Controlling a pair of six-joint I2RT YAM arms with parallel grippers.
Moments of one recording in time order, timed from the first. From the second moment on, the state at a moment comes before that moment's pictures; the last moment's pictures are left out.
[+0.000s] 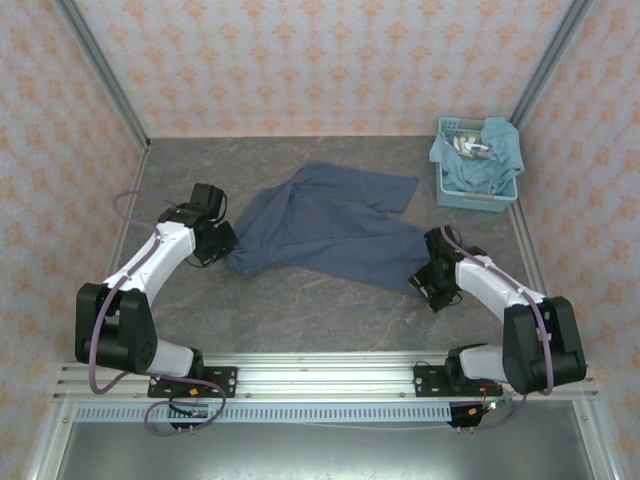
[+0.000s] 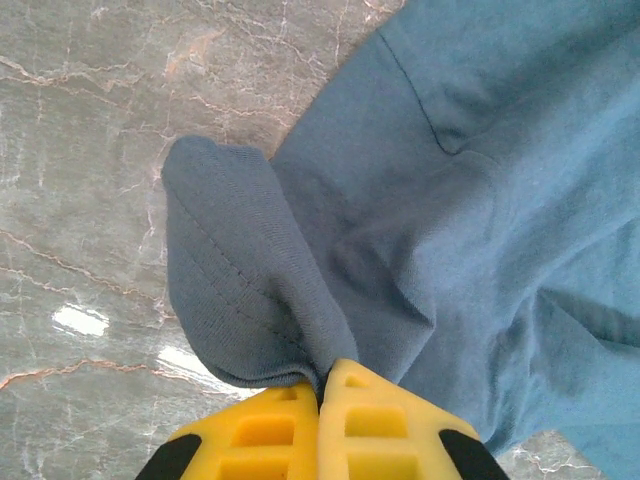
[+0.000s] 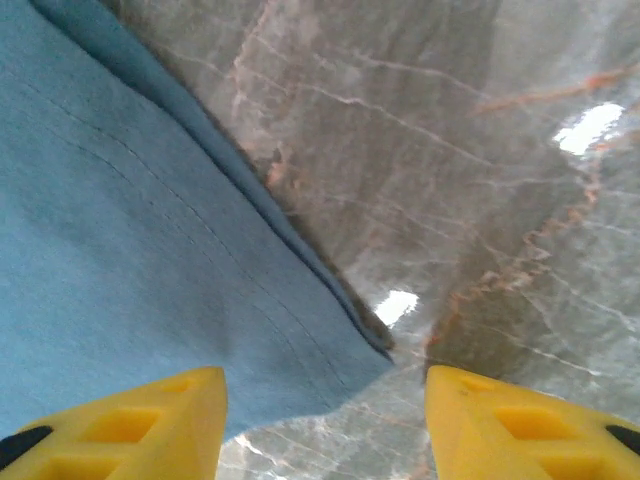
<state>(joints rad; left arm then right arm) -0.10 1.42 1.00 -0.82 0.01 -0.72 0.19 1.32 0.64 -0.73 -0.10 1.13</state>
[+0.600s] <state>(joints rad) -0.12 1.30 0.98 -0.83 0.00 -0.74 0.20 1.30 0.92 -0.83 -0.01 1.00</state>
